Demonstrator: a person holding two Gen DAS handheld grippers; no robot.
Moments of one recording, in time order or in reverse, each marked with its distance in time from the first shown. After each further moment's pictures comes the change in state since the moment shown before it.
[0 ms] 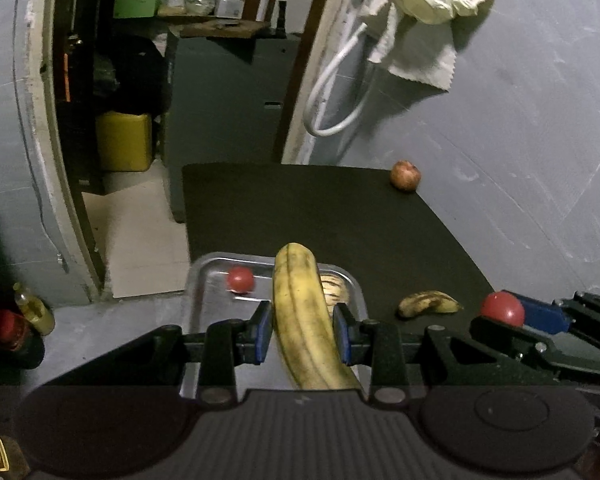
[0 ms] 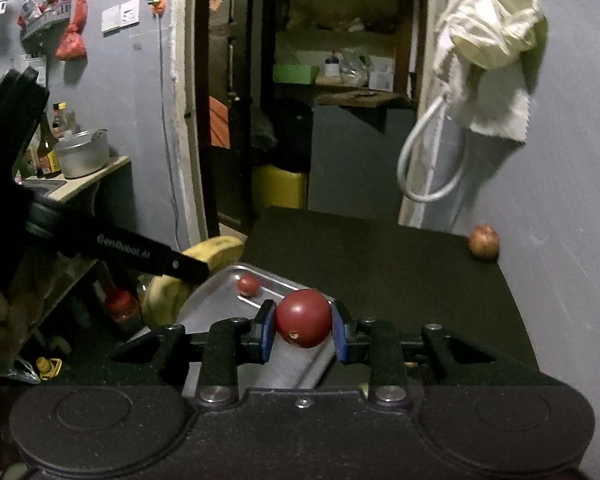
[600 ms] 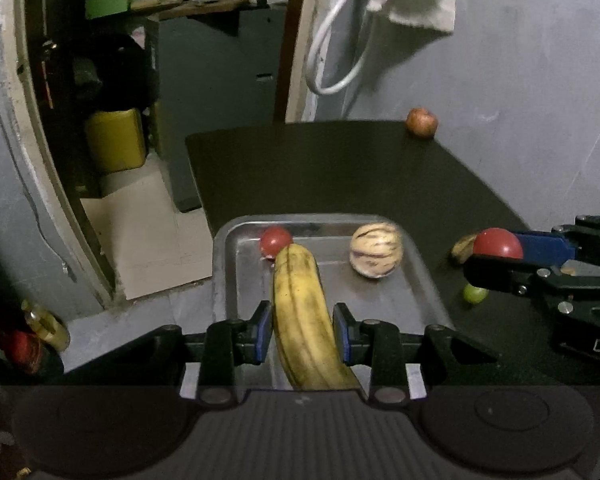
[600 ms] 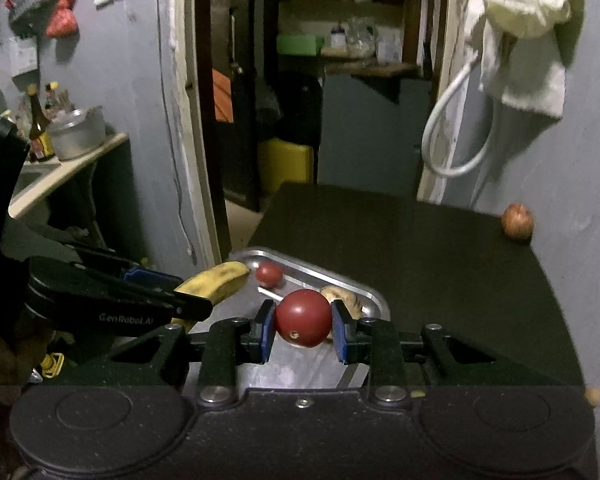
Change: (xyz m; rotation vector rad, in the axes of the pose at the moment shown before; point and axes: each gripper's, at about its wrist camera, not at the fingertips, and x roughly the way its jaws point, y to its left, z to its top) left arm 0.056 0.030 -0.025 0.156 0.080 0.024; right arm 0.076 0.025 -0.004 0.023 0.119 -0.001
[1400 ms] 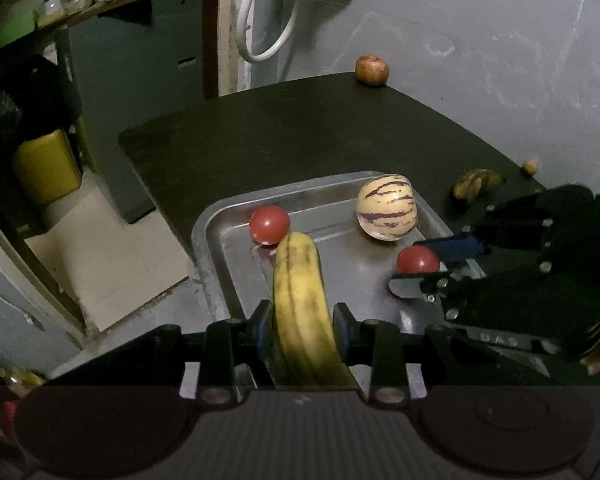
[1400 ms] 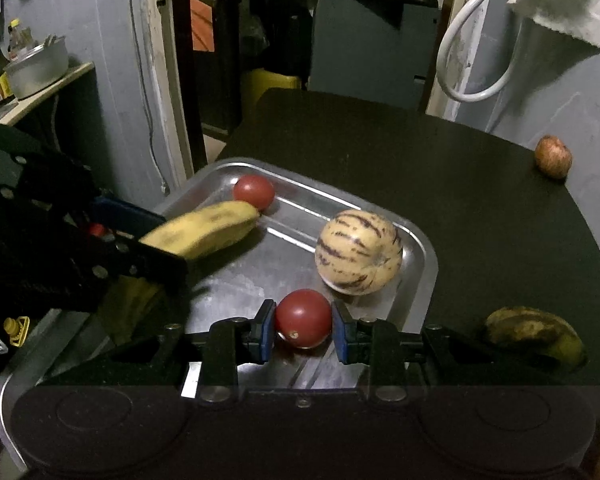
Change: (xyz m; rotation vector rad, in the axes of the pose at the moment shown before) left arm 0.056 0.033 0.004 0.218 0.077 -0.163; right arm 0.109 0.015 -0.030 -0.008 0.179 -0.049
